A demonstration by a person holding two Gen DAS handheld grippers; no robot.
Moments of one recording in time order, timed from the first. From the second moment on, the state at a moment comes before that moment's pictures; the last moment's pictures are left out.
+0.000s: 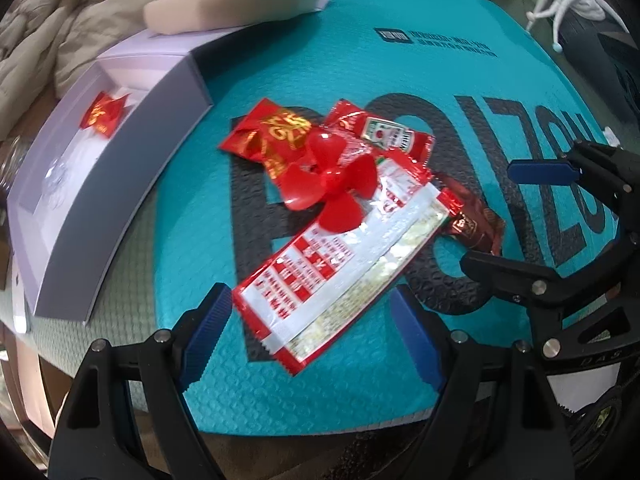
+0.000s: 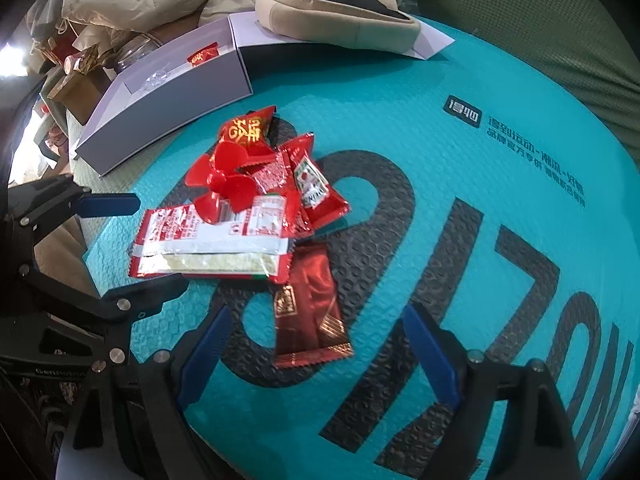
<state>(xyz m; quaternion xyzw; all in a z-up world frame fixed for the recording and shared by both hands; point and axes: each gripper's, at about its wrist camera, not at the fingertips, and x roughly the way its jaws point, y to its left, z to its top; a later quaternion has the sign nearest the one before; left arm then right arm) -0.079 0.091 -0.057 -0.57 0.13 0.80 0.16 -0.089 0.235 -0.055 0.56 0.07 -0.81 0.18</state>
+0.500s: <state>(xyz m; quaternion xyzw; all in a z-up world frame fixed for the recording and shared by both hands) -0.092 0.093 -0.067 -0.57 0.14 0.79 0.20 -0.092 0.234 -0.063 0.57 0.07 -0.80 0.19</state>
